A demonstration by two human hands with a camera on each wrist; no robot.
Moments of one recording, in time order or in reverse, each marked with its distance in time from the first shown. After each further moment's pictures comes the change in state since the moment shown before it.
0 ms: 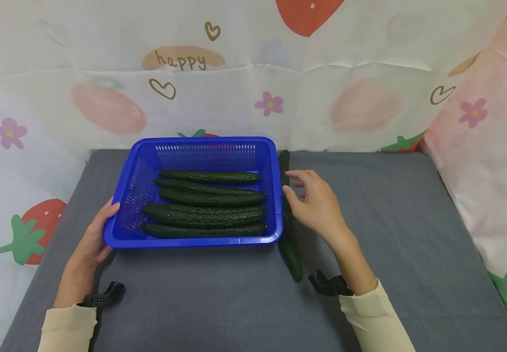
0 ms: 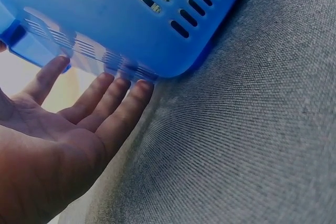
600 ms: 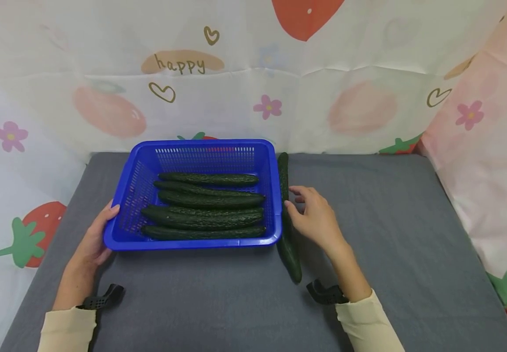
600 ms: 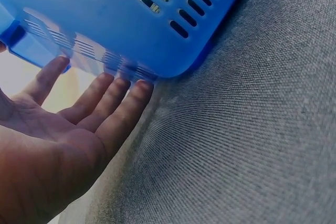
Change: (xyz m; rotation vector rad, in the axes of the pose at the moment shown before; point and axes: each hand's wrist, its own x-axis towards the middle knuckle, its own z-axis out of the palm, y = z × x) left_hand -0.001 0.002 0.000 0.000 -0.014 -0.009; right_hand -0.009 0.030 0.021 0.005 -0.059 0.096
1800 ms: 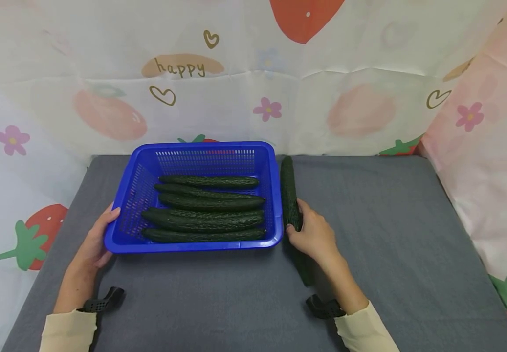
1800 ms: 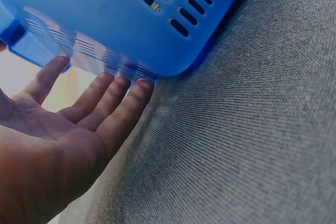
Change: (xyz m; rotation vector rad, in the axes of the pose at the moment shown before) left_hand -0.001 0.000 -0.001 -0.015 -0.010 0.007; right_hand -0.011 0.017 0.023 -0.129 -0.079 0.183
